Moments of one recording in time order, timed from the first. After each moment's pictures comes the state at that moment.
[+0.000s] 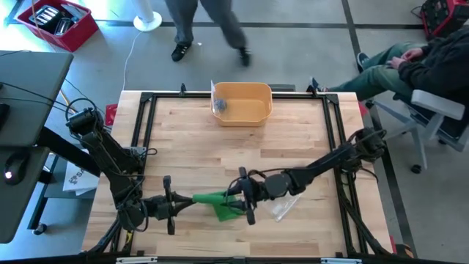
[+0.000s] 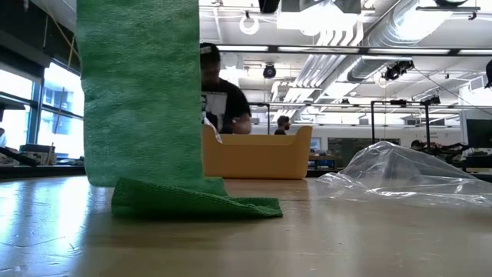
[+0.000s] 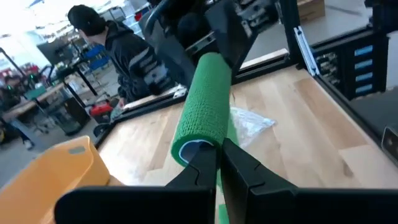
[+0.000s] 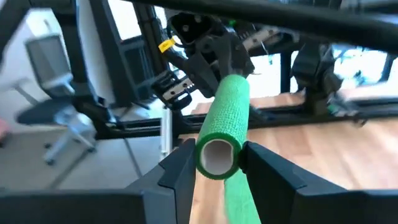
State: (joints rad) left arm -0.99 1.32 0.69 0.30 -1.16 0.07; right arm 0.42 1.78 1.10 0.58 0.20 0.20
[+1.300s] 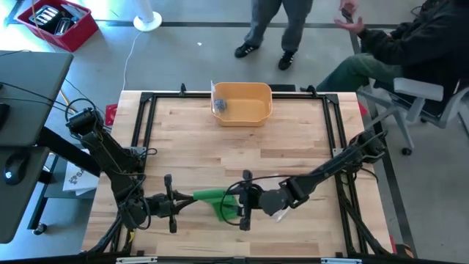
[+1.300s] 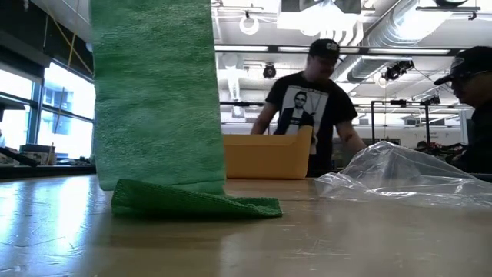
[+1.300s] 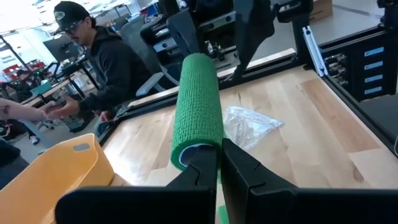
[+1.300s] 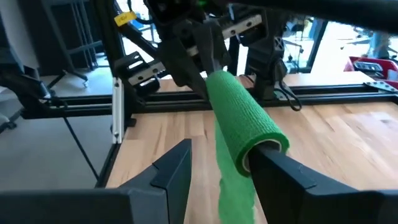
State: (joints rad) left arm -0.97 1.32 0.69 0.31 -1.16 0.06; right arm 0.50 1.81 1.33 0.17 0.51 0.18
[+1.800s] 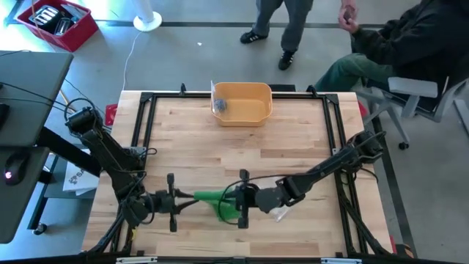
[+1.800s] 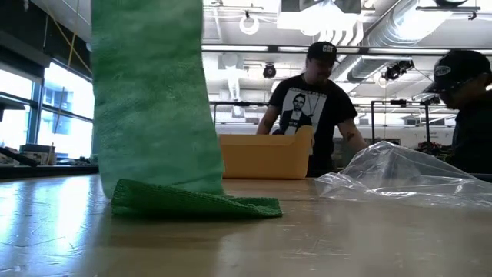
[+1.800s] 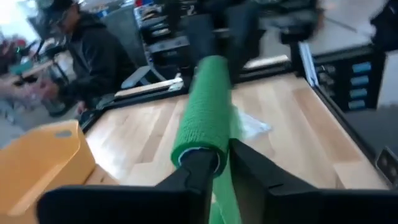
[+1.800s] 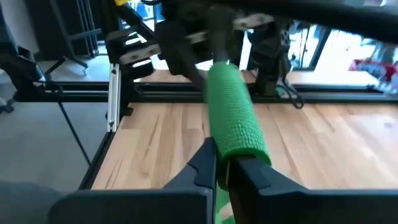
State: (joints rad) left arm -0.94 1.30 0.68 0.29 -1.09 -0.03; right arm 0.47 1.83 1.33 0.17 0.47 0.13
